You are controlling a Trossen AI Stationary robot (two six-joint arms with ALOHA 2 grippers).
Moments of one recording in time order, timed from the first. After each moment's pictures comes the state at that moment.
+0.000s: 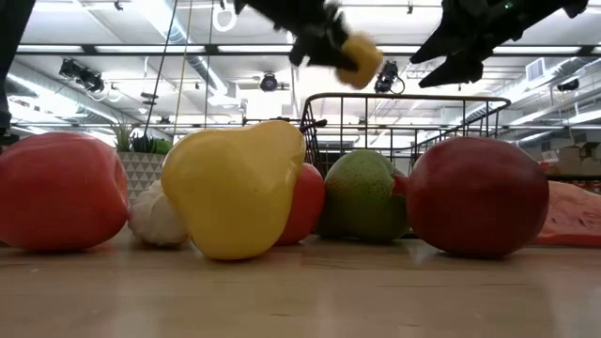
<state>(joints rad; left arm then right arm) 0.22 1.77 1.57 -0.25 -0.02 0.93 -0.14 0.77 0.69 -0.35 0.27 0.24</state>
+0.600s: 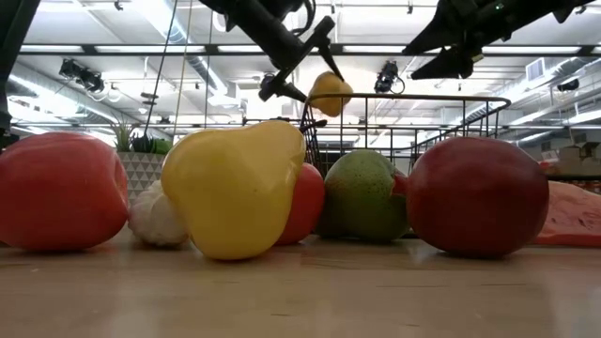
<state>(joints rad) 0.36 1.77 1.57 -0.41 -0.01 -0.93 -0.26 0.77 0.69 -0.24 0.18 0.15</state>
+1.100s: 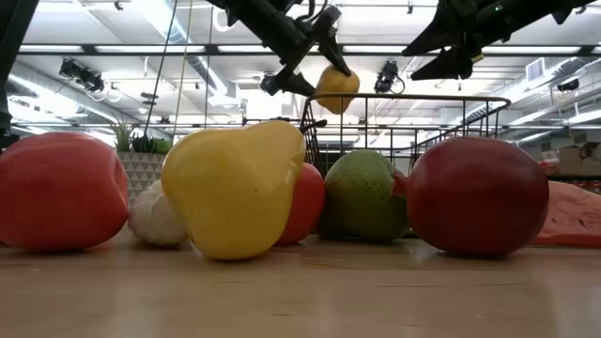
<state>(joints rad) 0.31 1.77 1.57 -0.39 -0.02 -0.54 -0.28 0.77 0.69 -0.24 0.15 0.15</state>
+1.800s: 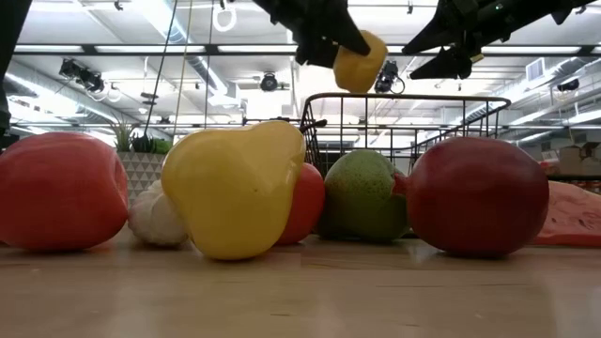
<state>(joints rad) 0.13 1.77 1.57 -0.37 -0.05 0.05 -0.28 0.77 0.69 -0.23 0.13 0.15</state>
